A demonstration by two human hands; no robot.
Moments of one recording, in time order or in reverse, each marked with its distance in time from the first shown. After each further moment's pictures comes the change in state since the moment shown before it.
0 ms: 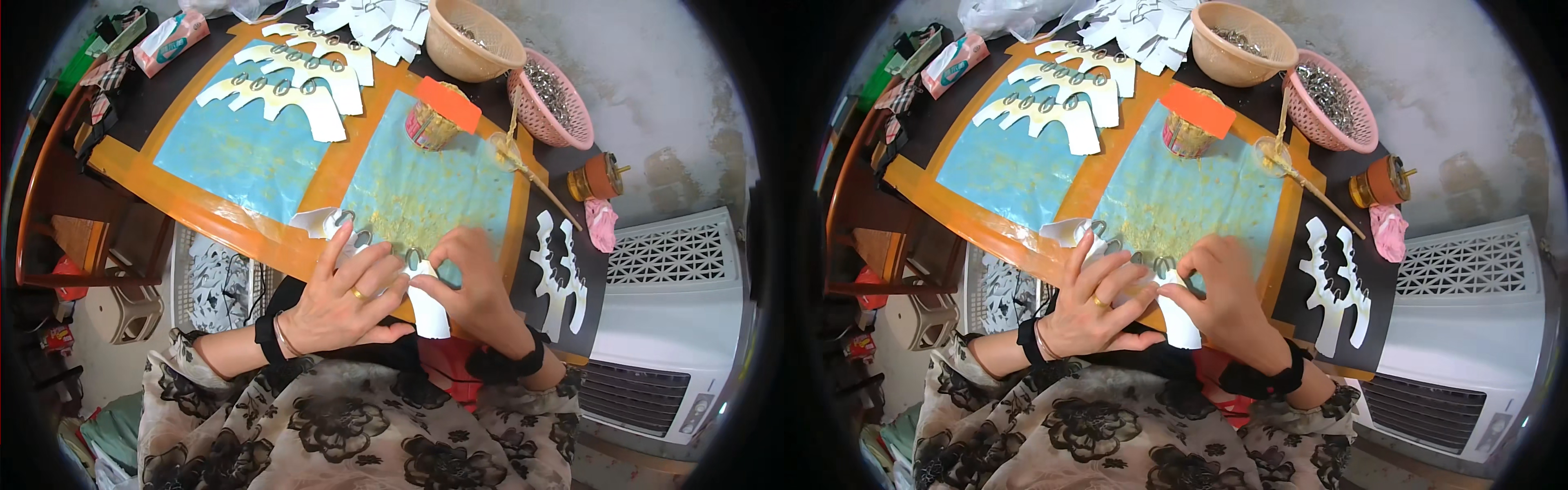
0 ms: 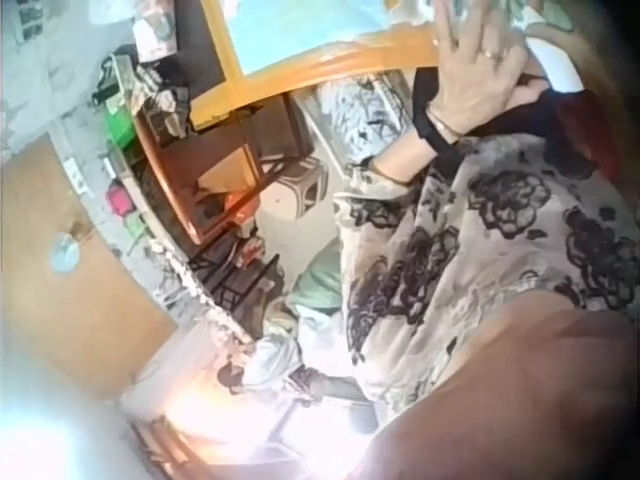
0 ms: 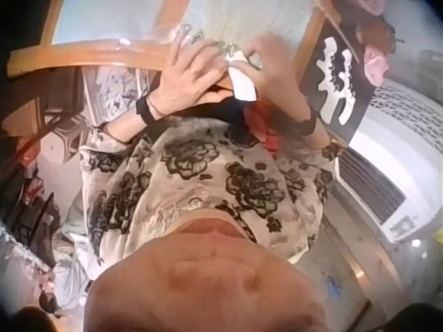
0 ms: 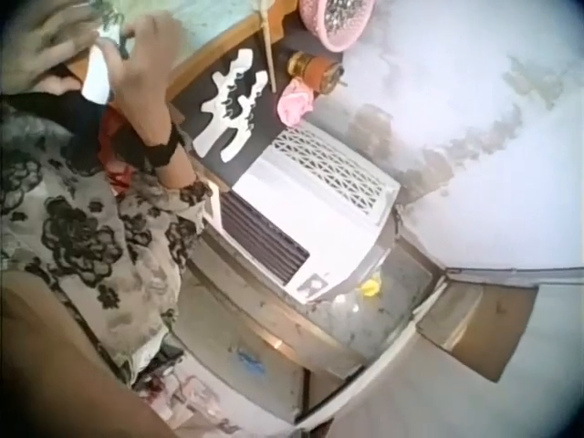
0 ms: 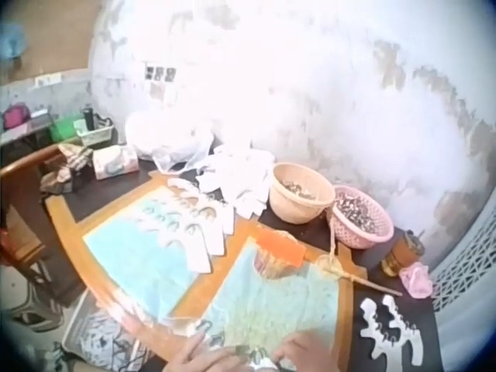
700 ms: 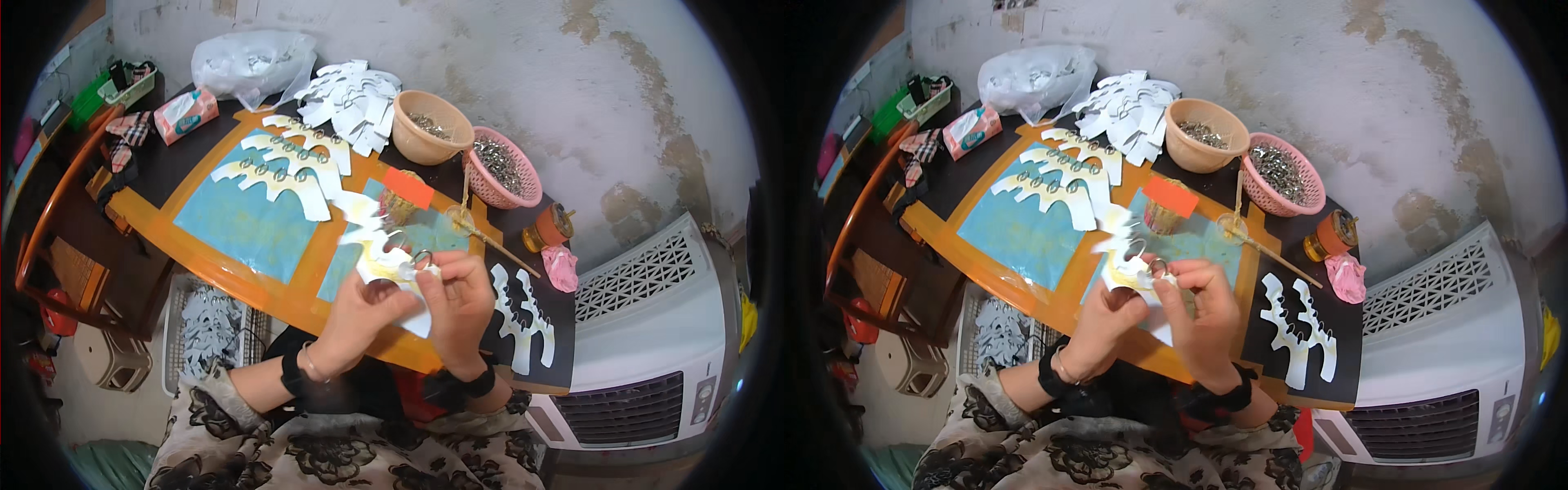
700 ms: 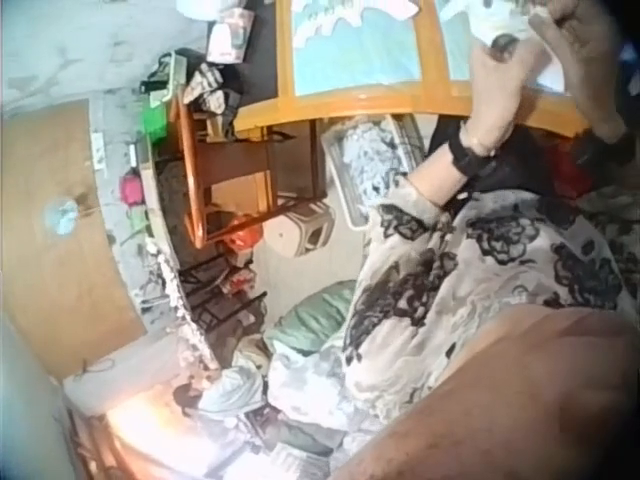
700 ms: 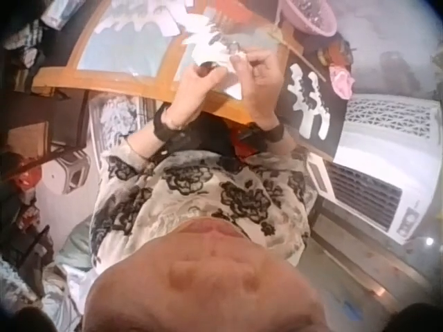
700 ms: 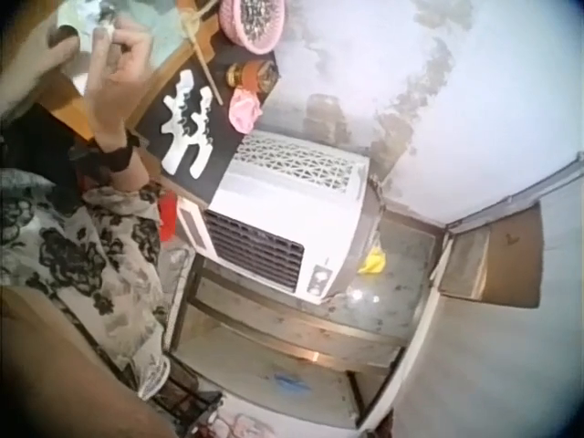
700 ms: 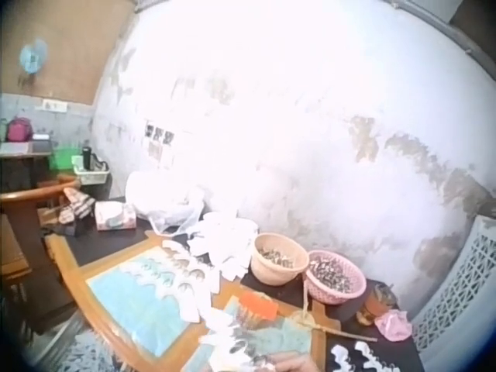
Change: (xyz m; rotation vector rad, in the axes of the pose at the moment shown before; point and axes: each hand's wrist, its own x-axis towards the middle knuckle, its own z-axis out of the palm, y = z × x) left_hand 0.081 0.023 -0.014 -1.798 0.345 -0.684; right_hand 0.035 -0.044 -0.002 0.716 0.567 -0.012
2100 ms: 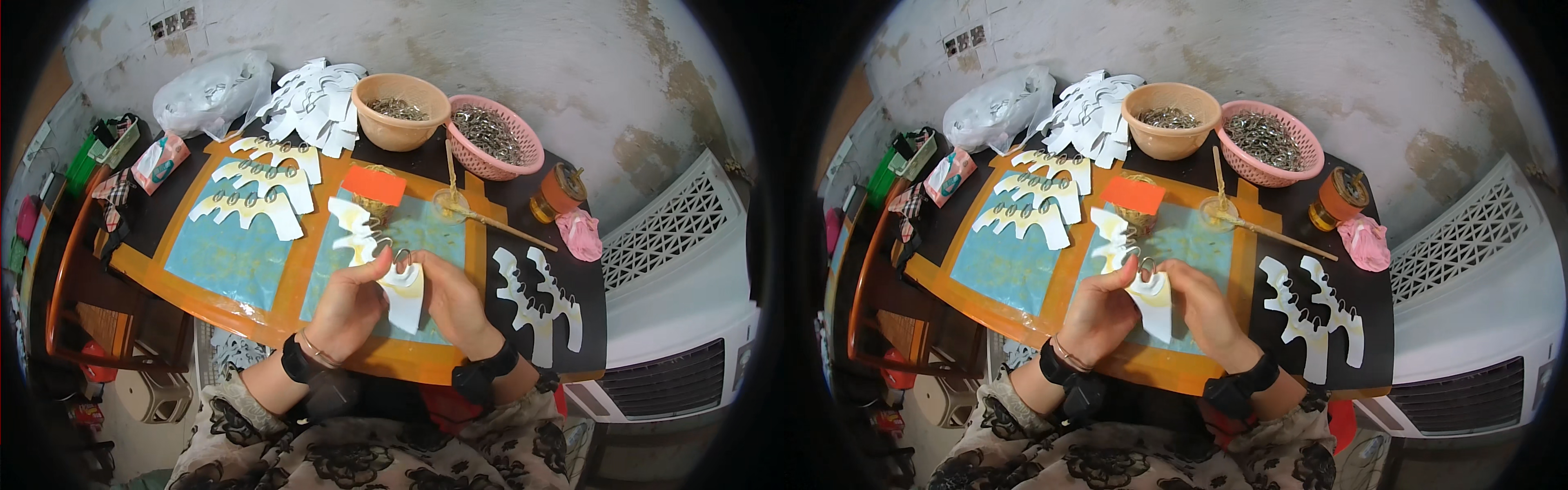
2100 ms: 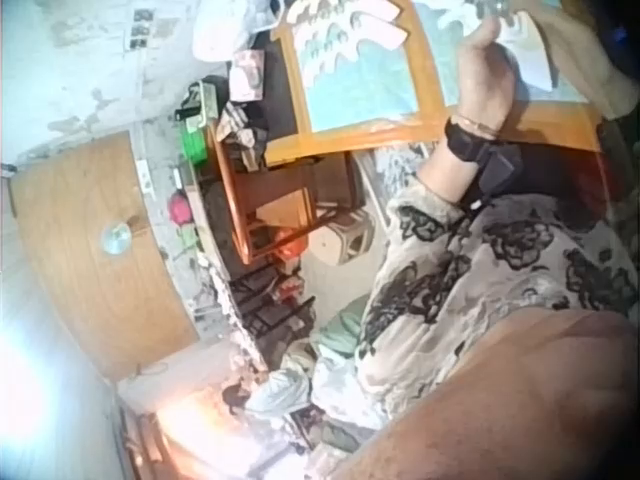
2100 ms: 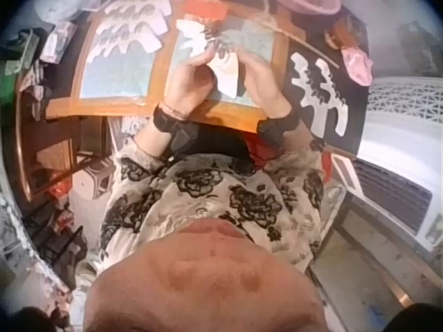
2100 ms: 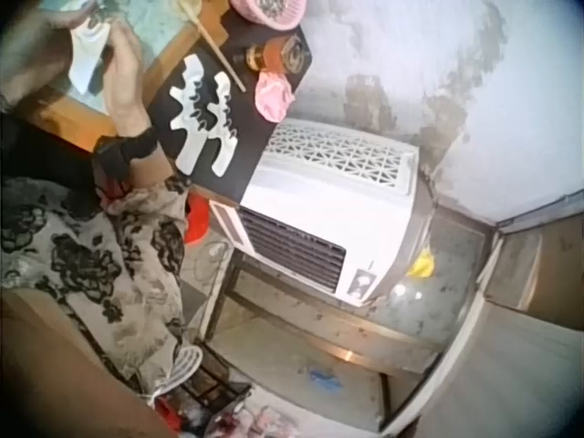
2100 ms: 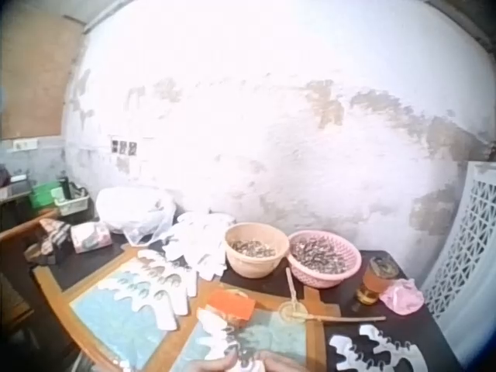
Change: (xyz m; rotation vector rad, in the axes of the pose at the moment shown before) left_hand 0.052 -0.011 -0.002 -0.210 0.153 -0.470; right_hand 0.009 0.040 -0.055 0.630 -0.127 0.695
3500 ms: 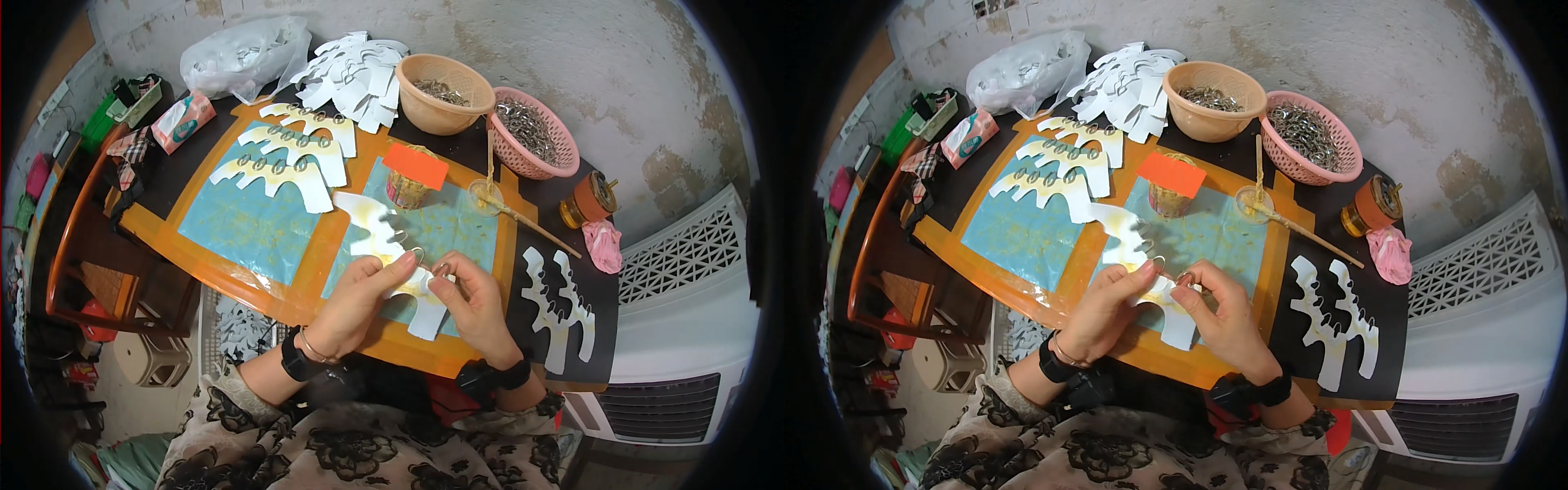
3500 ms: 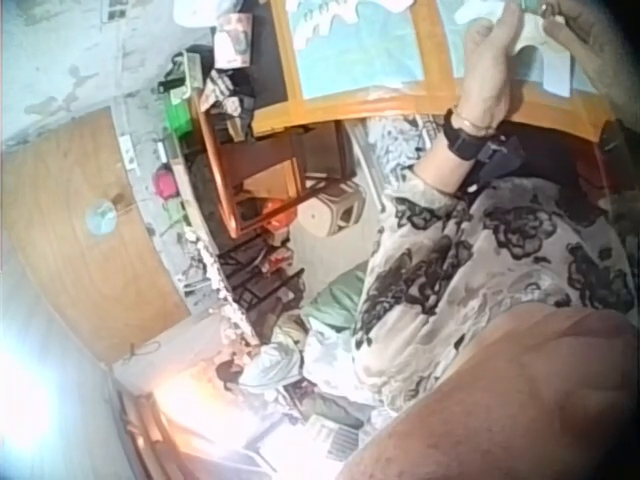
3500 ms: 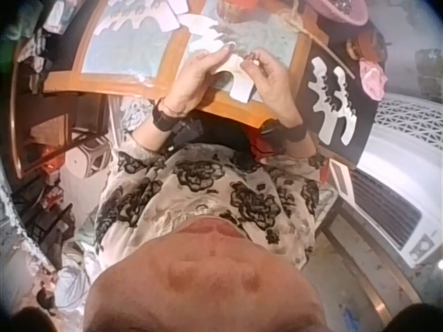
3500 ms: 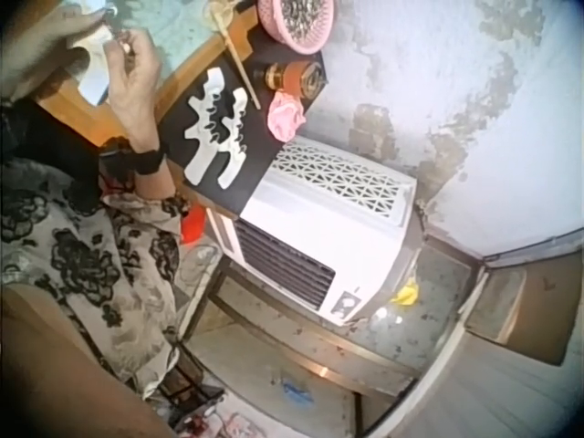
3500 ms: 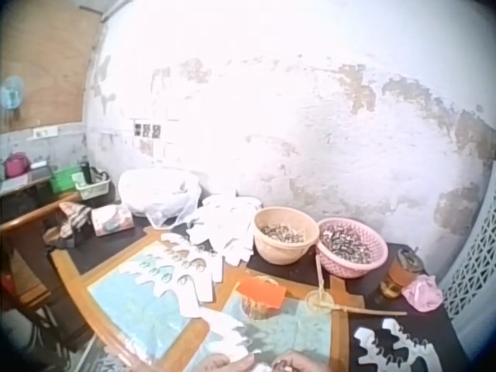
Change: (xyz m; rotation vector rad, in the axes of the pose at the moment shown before) left_hand -0.024 0.002 -0.019 0.287 0.055 0.067; right_hand -0.010 0.007 0.004 -0.751 -0.003 -0.245
